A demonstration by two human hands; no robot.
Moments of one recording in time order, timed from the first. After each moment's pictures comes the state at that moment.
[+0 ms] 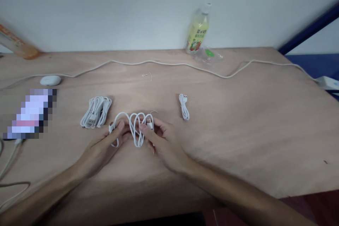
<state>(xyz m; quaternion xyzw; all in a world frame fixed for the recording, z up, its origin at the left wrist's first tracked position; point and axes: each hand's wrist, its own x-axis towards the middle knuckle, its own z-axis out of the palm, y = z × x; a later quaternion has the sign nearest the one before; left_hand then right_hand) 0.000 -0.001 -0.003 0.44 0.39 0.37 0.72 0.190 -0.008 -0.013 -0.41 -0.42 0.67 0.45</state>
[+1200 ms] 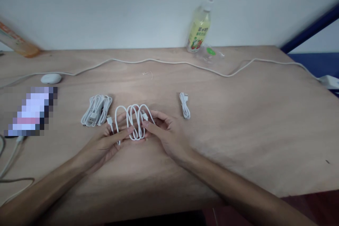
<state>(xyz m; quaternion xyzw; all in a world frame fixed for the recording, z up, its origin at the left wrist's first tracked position) 0.002 0.004 0.009 0.33 0.38 0.37 0.78 0.196 0.003 -0.019 -0.40 -0.36 0.69 0.49</state>
